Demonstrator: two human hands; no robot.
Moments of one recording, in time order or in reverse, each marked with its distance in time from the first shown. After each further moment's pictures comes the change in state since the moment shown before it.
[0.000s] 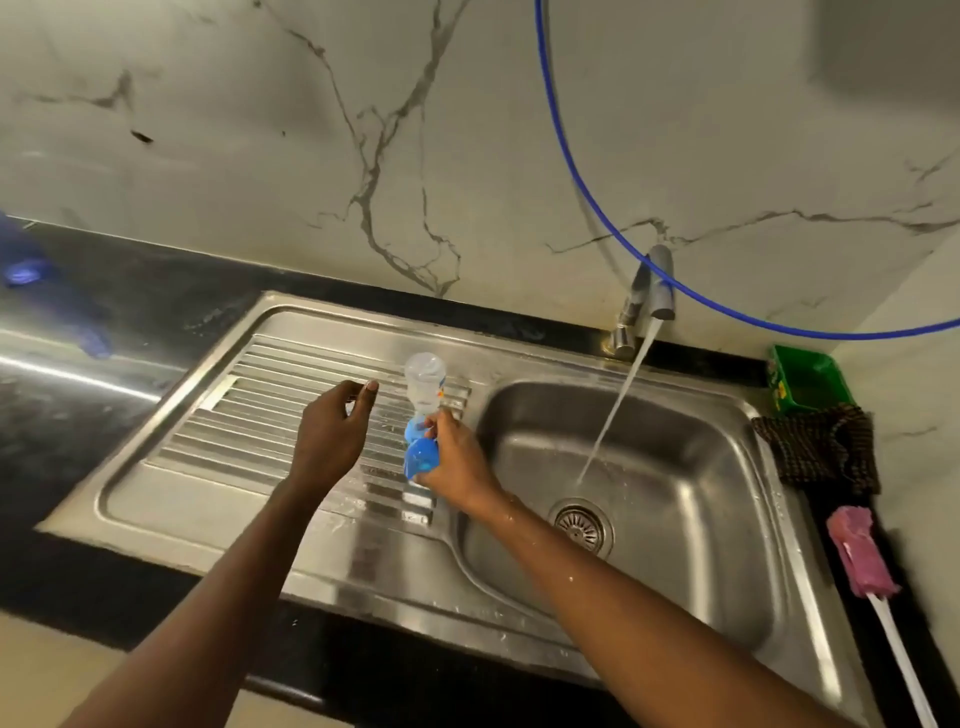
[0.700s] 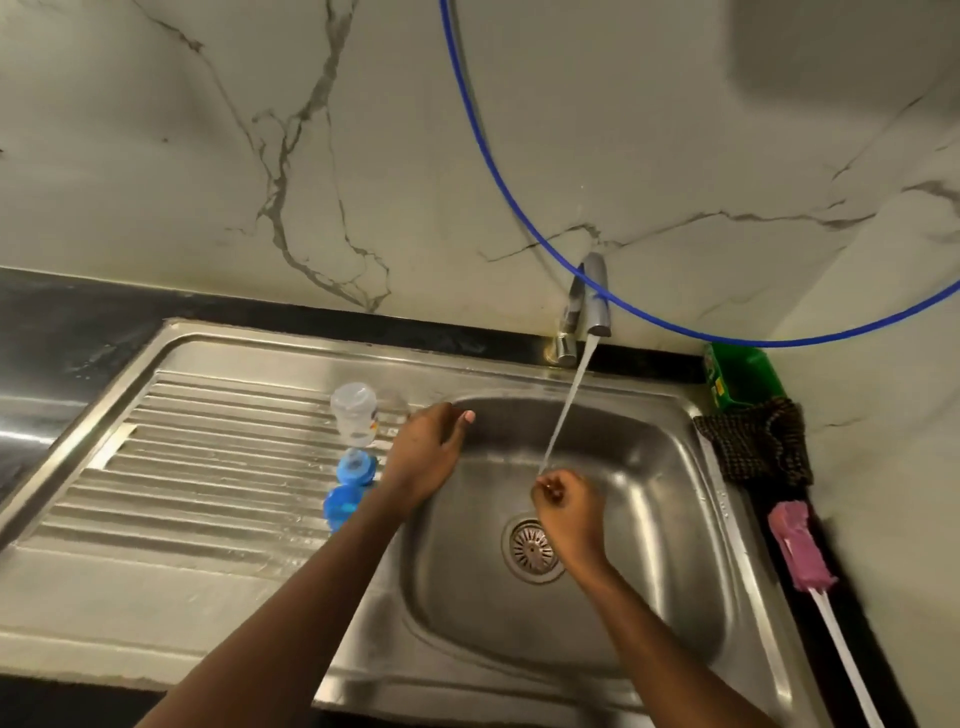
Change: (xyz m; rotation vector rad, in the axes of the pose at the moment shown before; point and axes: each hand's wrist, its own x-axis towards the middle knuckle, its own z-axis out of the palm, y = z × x) left_hand 0.009 0.083 0.134 -0.021 -0.344 0.228; right_hand -0.063 0.130 -0.104 0.025 0.562 0.404
